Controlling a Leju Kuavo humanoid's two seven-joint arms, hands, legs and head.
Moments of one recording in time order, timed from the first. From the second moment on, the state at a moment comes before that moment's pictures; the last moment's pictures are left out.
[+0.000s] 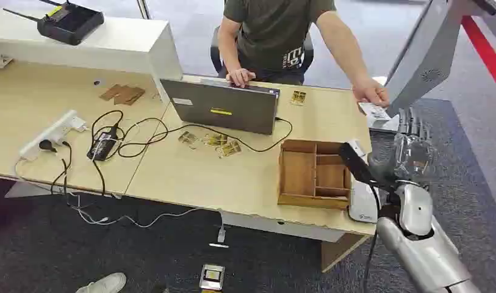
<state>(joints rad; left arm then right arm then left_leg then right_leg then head) -0.16 0.04 -0.99 -0.36 1.11 0.20 0.02 -0.54 -0.38 0.70 -1.27 1.08 -0.42 0.59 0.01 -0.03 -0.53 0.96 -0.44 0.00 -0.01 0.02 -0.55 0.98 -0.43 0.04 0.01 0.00</state>
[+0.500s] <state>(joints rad) -0.16 0.05 -0.99 -0.37 1.11 0.22 0.05 -0.62 -0.31 0.79 -1.12 1.13 -0.50 0.58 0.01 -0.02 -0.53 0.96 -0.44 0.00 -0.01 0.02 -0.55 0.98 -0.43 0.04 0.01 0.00</state>
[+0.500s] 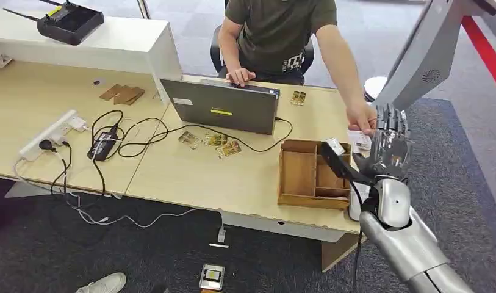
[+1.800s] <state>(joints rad) -0.13 0.07 -0.99 -0.37 1.21 0.23 -0.01 -0.26 -0.33 0.65 -1.28 0.57 -0.67 0.34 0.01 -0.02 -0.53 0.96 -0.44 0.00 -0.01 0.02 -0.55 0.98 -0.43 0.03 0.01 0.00</state>
